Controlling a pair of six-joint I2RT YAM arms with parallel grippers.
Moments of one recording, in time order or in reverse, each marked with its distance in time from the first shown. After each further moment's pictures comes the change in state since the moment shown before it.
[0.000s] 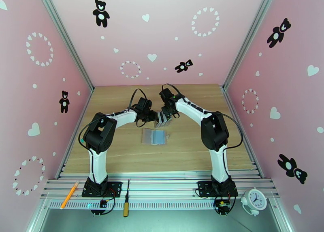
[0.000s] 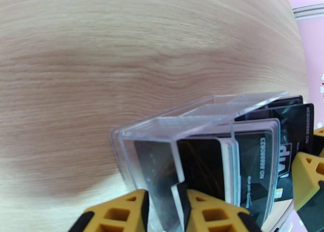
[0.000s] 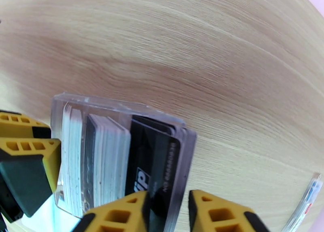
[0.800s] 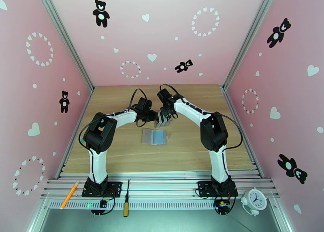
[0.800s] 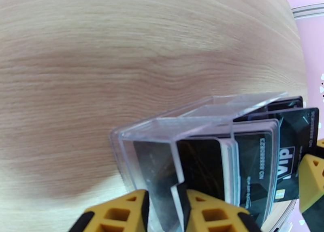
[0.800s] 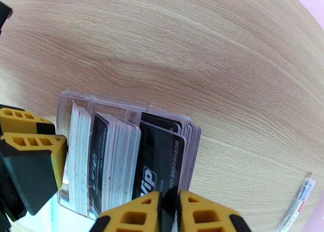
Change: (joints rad) left arm 0.000 0.001 0.000 0.003 0.001 0.000; right arm 0.031 0.000 0.019 -0.025 0.069 -0.014
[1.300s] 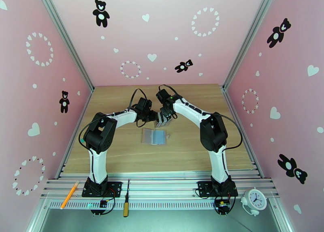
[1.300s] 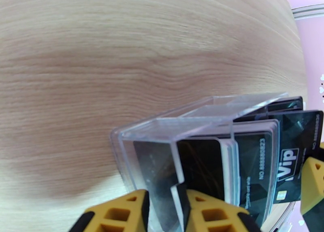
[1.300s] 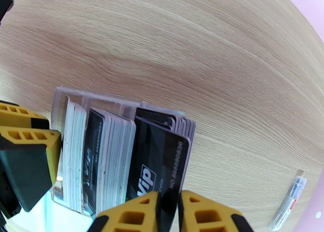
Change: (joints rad) left arm 0.000 0.000 0.000 0.001 0.000 -0.006; right arm 0.017 -0.001 0.010 -0.023 0.051 -0.011
